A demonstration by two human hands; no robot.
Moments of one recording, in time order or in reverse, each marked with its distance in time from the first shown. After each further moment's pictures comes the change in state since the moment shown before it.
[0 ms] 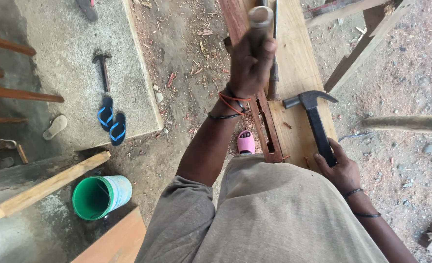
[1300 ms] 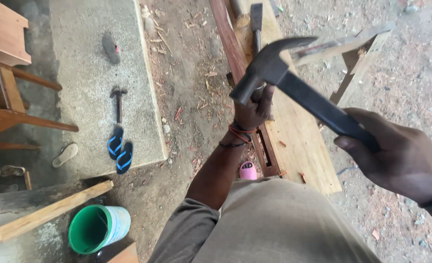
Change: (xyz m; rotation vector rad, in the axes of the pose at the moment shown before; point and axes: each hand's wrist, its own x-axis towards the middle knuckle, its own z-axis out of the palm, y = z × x) left_hand -0.035 0.029 0.016 0.232 0.120 0.208; right_hand -0.025 -0.197 -0.219 -0.305 0.040 -0.587
